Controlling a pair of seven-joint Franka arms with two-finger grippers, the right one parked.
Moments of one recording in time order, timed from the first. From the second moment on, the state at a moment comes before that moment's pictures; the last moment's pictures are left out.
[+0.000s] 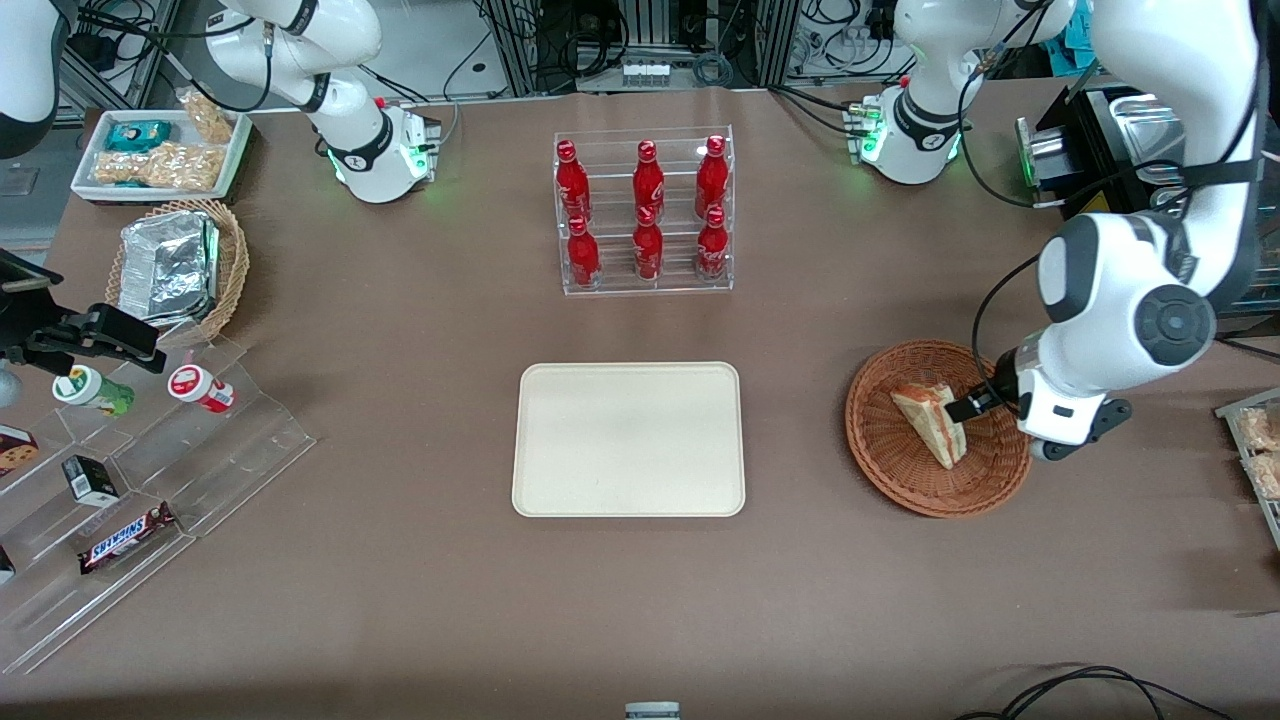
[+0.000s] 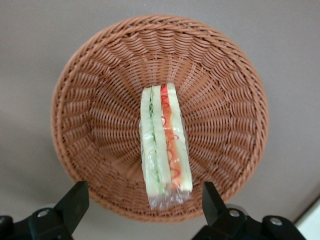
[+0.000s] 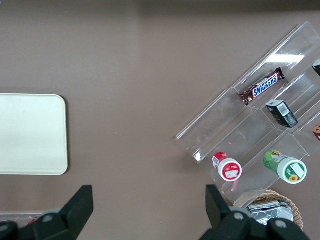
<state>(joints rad) 0.02 0.24 -0.11 -2.01 -0.02 2.14 -0.59</state>
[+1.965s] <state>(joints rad) -0.02 0.30 -0.11 -1.98 -0.02 2.16 -0.78</state>
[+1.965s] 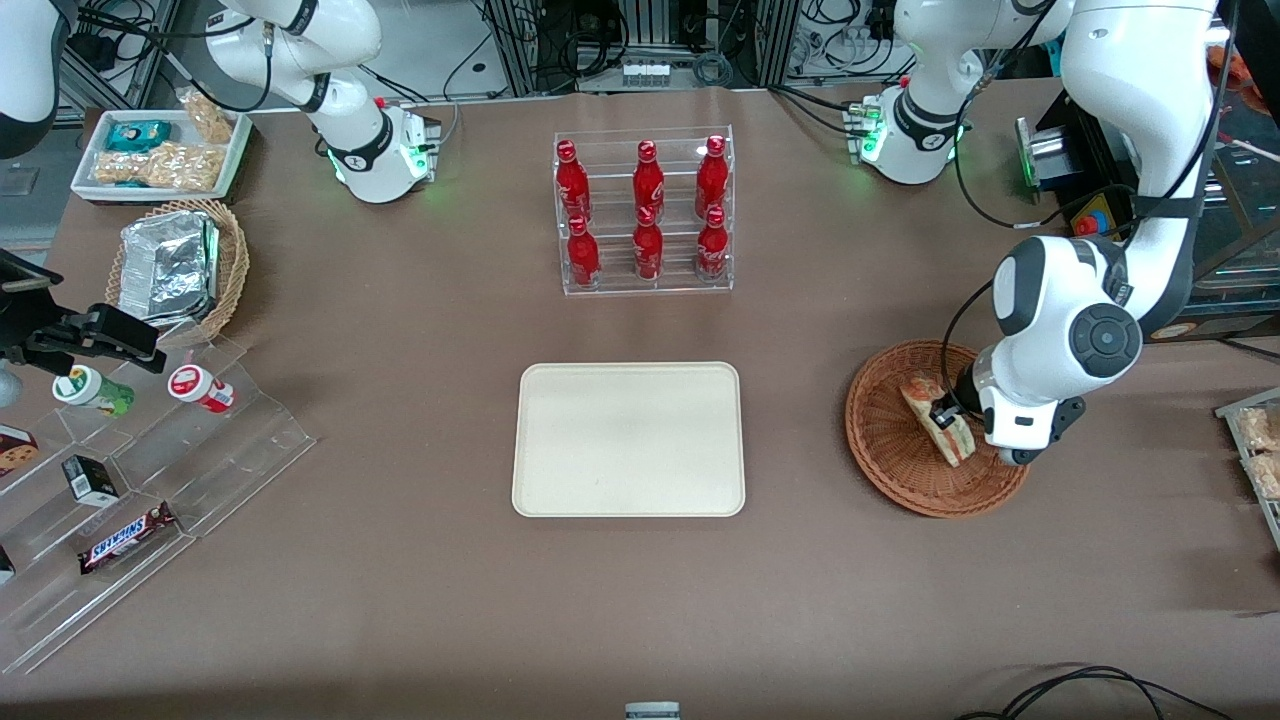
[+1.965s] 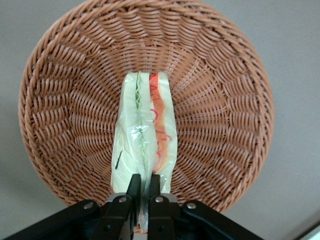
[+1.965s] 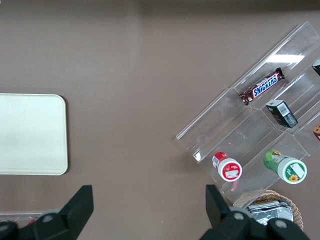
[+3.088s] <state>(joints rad) -0.37 0.56 -0.27 -1.50 -0.02 2.02 -0.69</state>
